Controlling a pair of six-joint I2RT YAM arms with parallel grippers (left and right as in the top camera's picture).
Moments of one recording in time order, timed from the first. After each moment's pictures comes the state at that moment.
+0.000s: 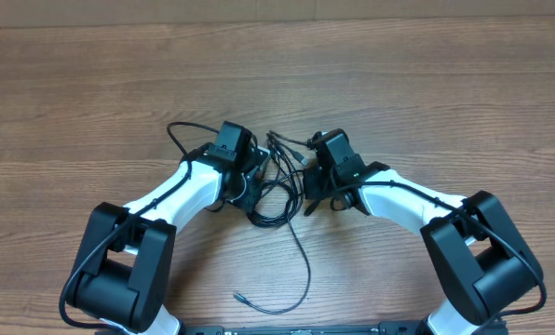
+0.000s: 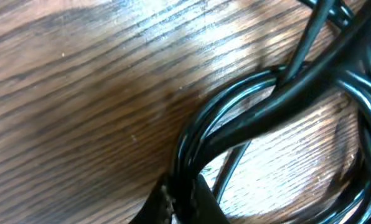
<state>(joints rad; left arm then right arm) -0.37 1.77 0.96 -0.54 0.16 0.08 0.54 1.81 0.92 -0.19 -0.09 0.37</state>
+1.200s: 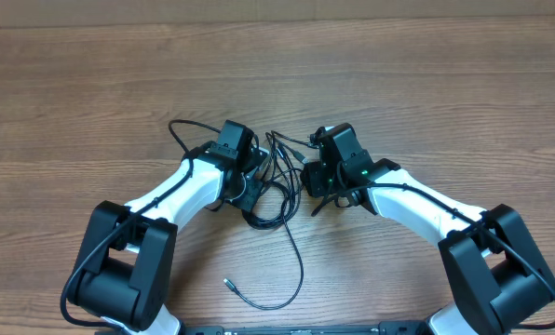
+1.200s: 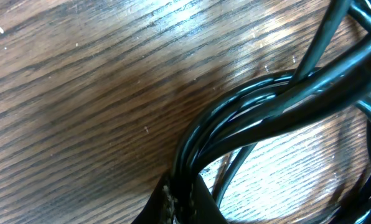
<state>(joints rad) -0.37 1.78 0.98 -0.58 0.12 0.08 0.52 1.73 0.93 -0.25 -0.12 0.33</state>
